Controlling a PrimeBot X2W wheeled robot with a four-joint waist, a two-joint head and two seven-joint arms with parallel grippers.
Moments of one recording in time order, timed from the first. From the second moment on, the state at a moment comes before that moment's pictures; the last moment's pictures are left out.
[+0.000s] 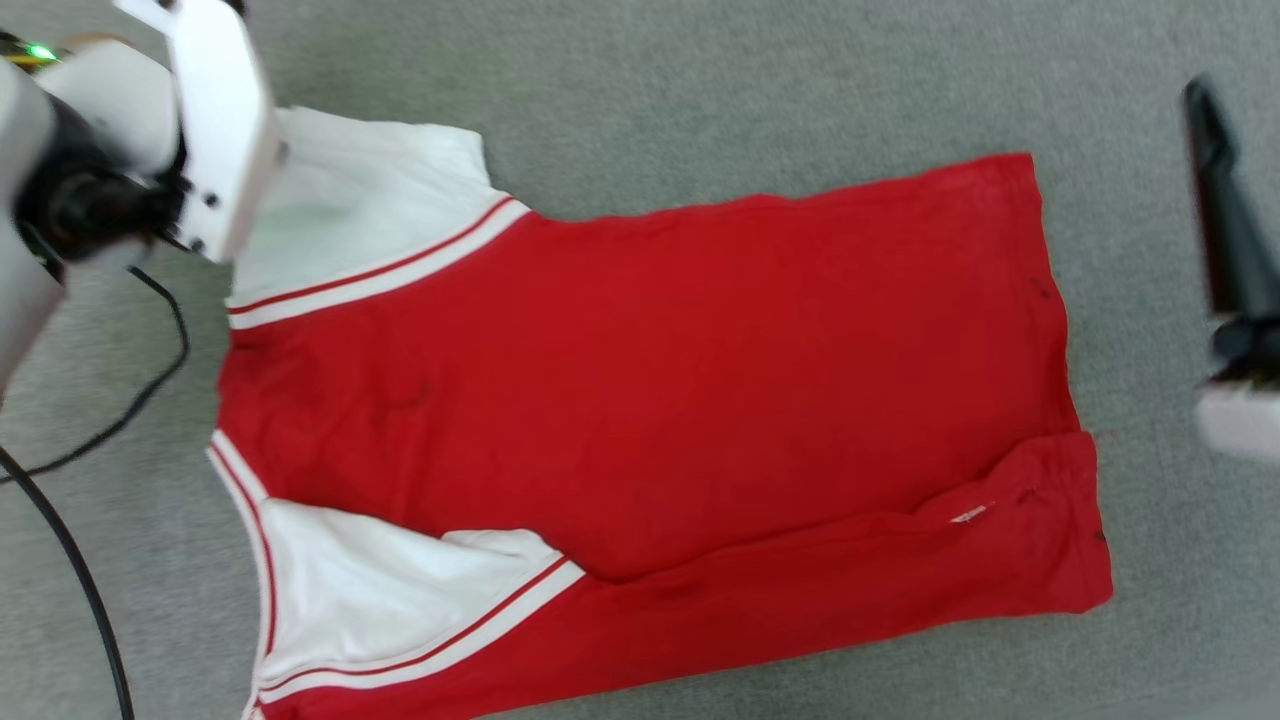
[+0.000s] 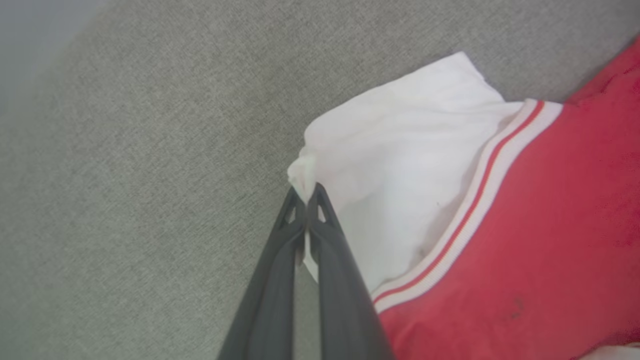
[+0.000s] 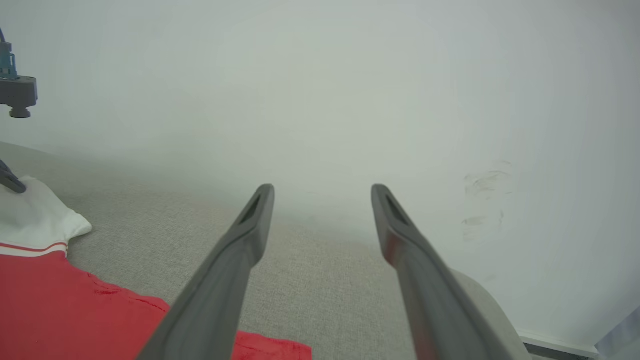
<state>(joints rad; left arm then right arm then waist) -1.36 0.78 -1.11 0.47 -1.09 -0.13 0.78 -0.36 -0.36 0.03 -0.29 0.24 0.13 -0.07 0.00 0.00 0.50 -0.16</state>
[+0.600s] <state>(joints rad) -1.34 0.78 -1.21 0.23 -1.08 -0.13 0.63 -0.75 -0.80 0.36 0.01 0.62 0.13 0.85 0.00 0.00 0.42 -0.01</state>
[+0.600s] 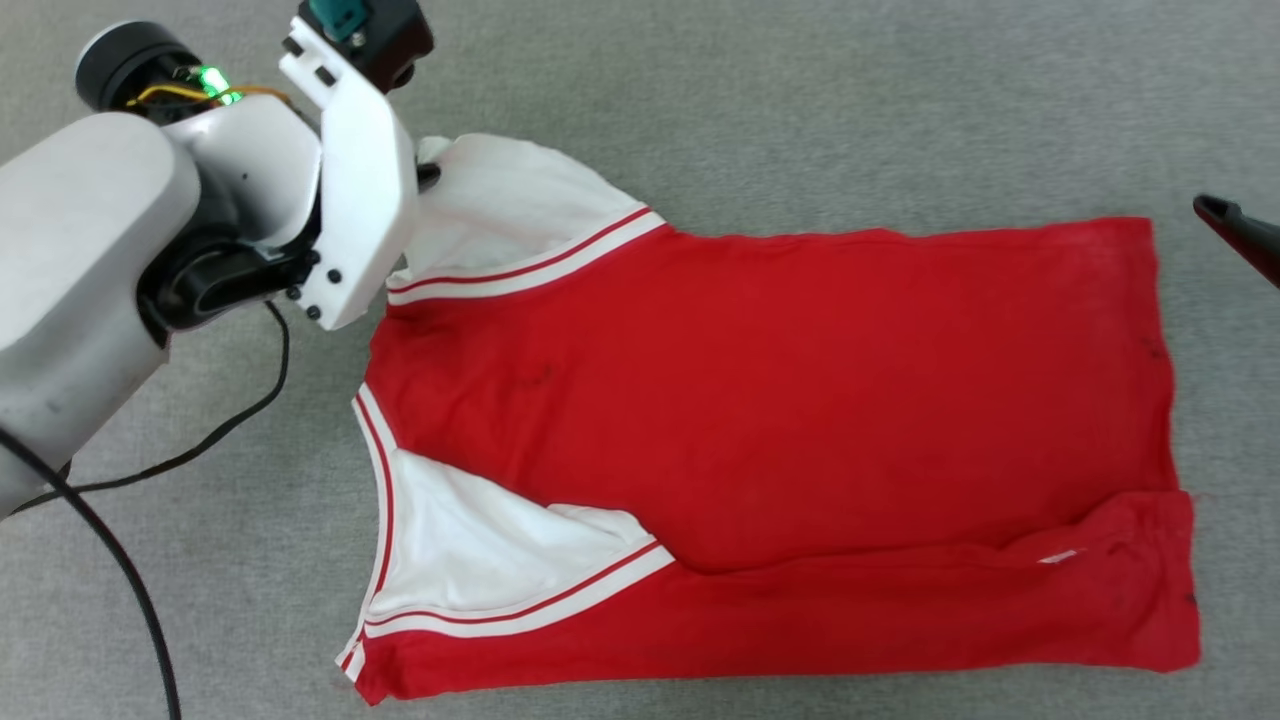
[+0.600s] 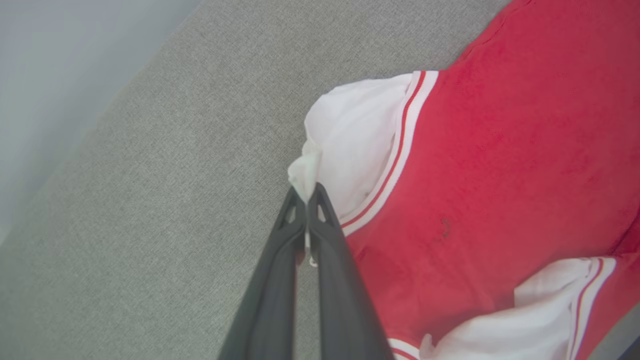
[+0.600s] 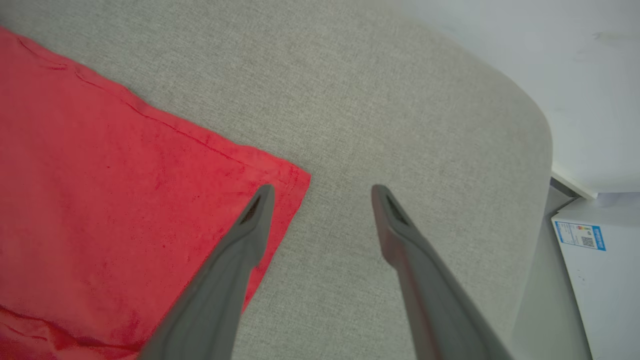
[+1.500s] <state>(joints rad) -1.43 0.73 -1.27 0.22 -1.08 -0.13 0.51 -0.88 -0.72 0.52 0.35 0.77 0.13 0.92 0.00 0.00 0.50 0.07</state>
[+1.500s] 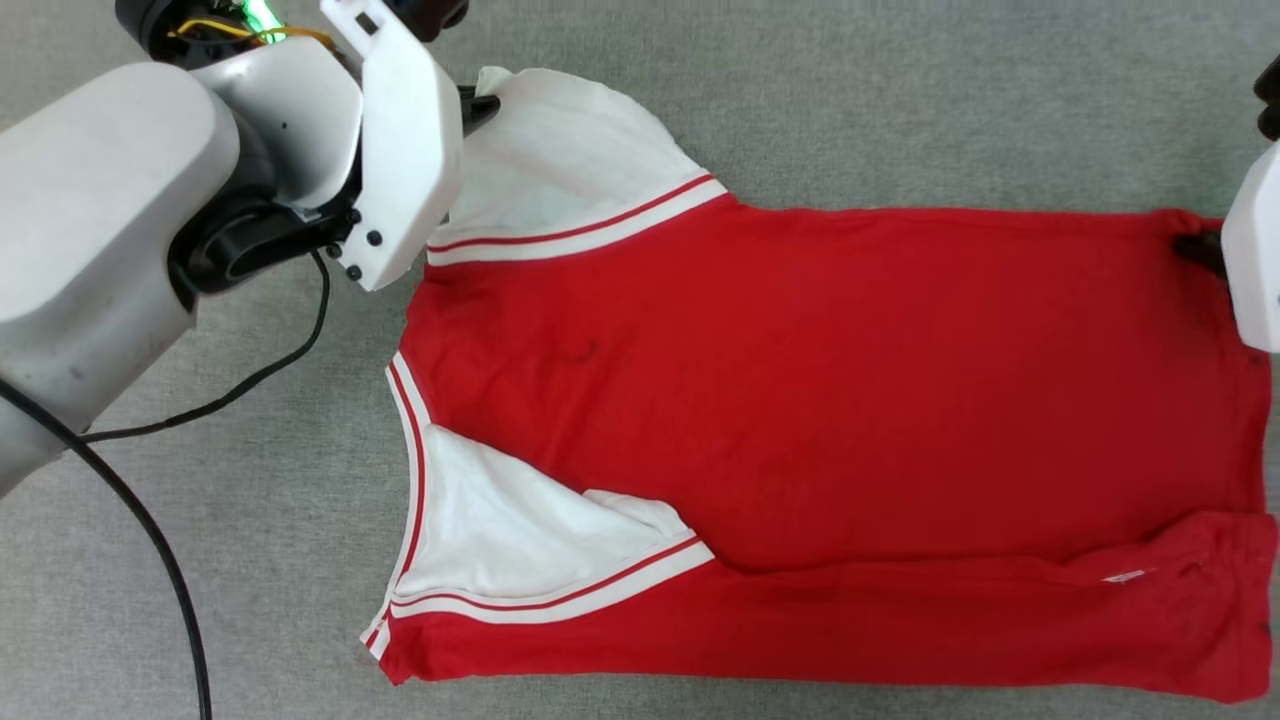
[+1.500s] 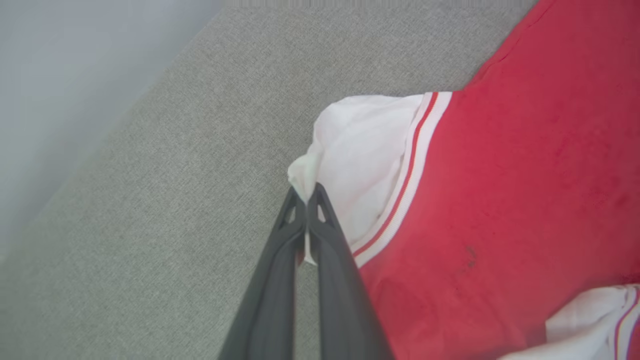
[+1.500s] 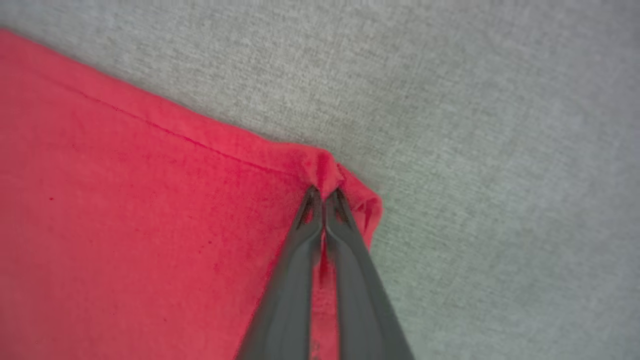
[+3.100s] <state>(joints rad) -0.70 0.88 -1.28 0.04 -1.03 -0.05 0.40 -0.31 -0.76 0.58 0.24 0.85 0.13 0.59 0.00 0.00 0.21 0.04</state>
